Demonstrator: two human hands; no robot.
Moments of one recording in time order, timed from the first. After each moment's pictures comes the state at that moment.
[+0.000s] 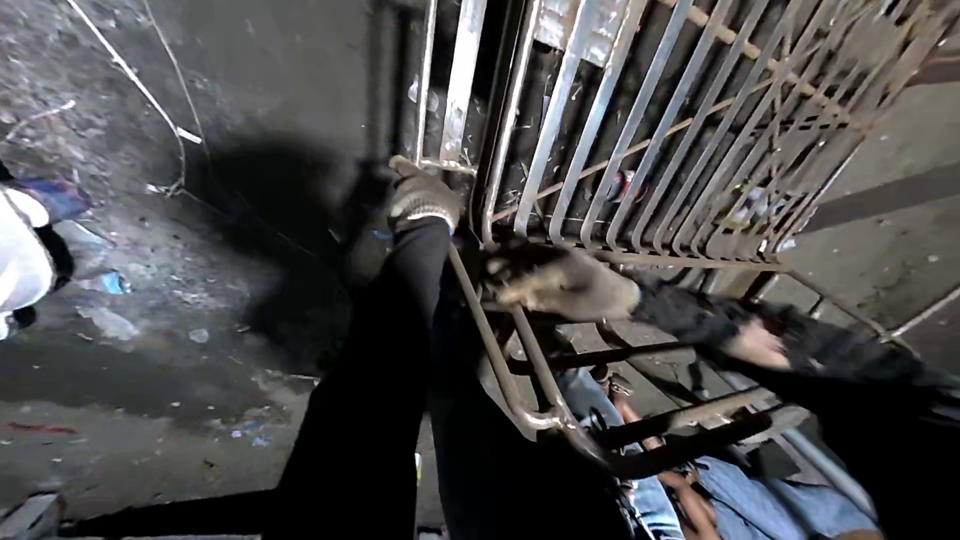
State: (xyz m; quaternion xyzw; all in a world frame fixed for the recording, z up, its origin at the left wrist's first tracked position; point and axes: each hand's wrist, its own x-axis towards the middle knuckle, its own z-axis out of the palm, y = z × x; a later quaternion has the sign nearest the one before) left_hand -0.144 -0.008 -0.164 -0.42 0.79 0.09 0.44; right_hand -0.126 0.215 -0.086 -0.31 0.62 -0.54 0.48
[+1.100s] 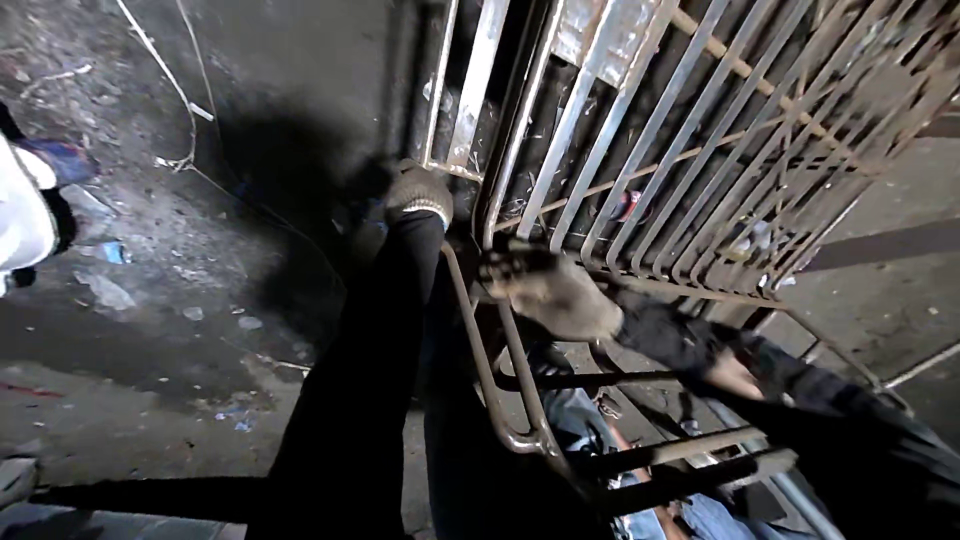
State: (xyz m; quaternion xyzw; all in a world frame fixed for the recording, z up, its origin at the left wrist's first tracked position) left_hand -0.153 -0.024 -0.171 -0.40 0.78 0.08 0.47; right_hand -0.102 0.270 -0.103 -0.34 0.72 -0.40 0.45
